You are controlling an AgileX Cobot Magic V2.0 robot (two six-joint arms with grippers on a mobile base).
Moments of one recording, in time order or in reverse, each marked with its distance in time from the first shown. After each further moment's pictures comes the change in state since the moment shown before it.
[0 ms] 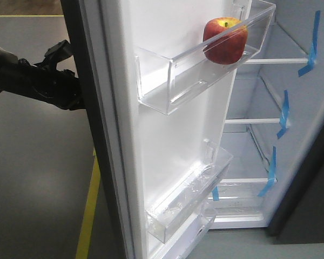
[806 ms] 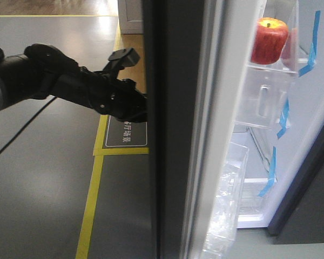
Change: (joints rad) left arm -0.289 -0.018 0.000 -0.058 -0.055 0.062; right arm 0.000 0.000 0.000 0.000 0.003 0.000
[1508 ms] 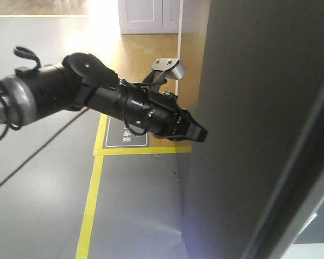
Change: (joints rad) left arm -0.167 -0.024 0.000 0.033 -0.037 0.025; right arm 0.000 0.000 0.000 0.000 0.002 0.000
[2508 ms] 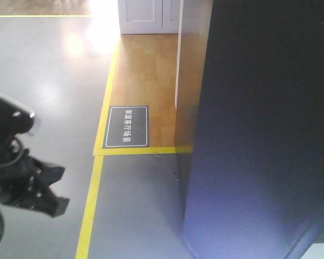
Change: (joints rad) left arm 0.041 -0.843 0.779 0.971 -0.262 -0.778; right arm 0.000 0.000 0.000 0.000 0.001 0.000
